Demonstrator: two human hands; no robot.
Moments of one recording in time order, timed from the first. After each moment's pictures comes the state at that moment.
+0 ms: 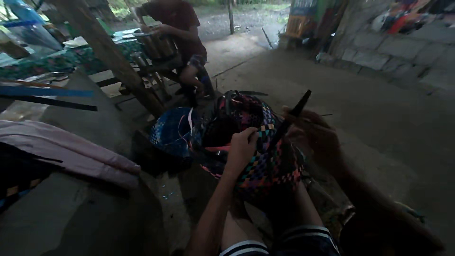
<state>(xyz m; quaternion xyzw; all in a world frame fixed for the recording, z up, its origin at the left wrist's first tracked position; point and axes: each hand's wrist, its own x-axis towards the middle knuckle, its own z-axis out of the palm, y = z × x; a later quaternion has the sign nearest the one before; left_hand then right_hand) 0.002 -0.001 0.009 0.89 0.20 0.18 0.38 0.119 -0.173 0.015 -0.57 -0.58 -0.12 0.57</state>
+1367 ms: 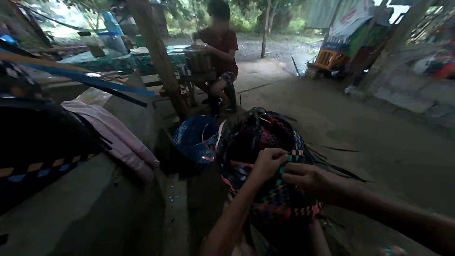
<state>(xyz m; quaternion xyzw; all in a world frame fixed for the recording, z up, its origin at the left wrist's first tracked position) 0.012 0.003 0.012 0.83 0.15 0.13 0.52 0.127 -0.143 0.017 -0.49 -0.84 -0.09 0.24</state>
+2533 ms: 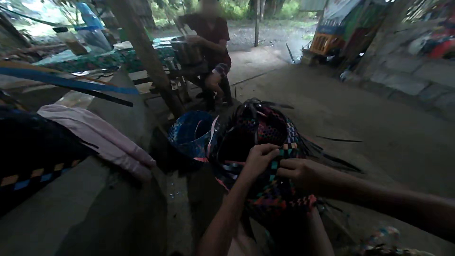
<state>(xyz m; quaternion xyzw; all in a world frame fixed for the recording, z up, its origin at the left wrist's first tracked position) 0.006 0.007 0.003 0.79 0.17 0.14 0.57 0.127 -0.143 0.012 -0.53 -0.83 -0.03 0.18</state>
